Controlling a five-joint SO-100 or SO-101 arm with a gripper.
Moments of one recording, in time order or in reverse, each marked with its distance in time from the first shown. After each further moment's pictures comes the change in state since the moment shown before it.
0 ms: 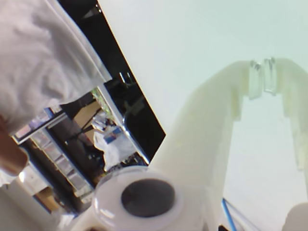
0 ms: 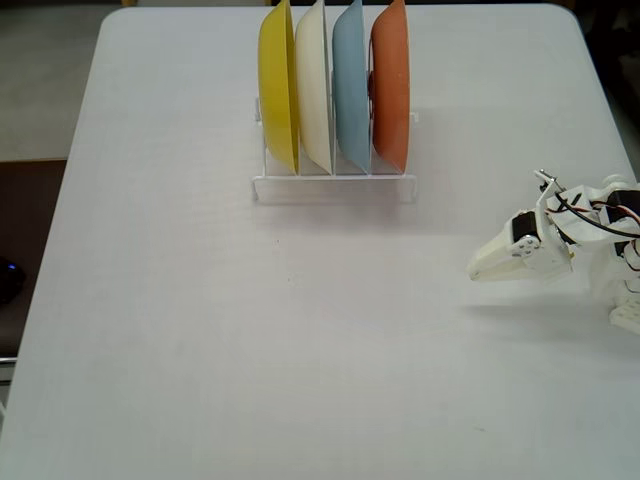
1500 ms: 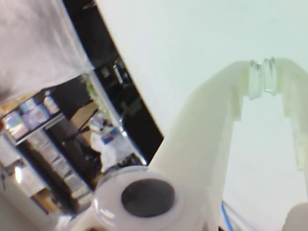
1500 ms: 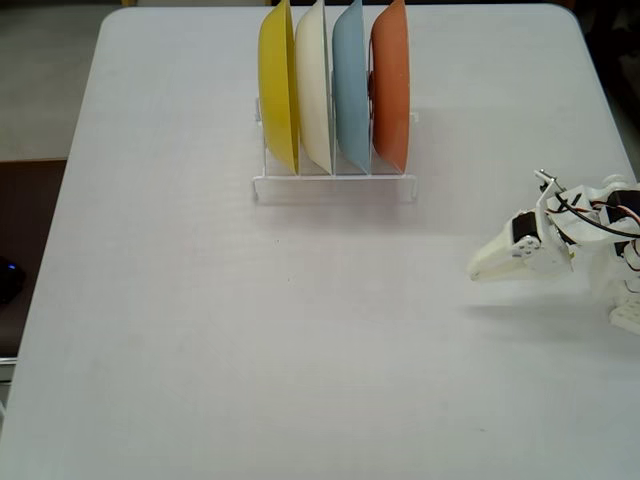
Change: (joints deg) arm -0.3 0.0 -0.4 2.5 -0.1
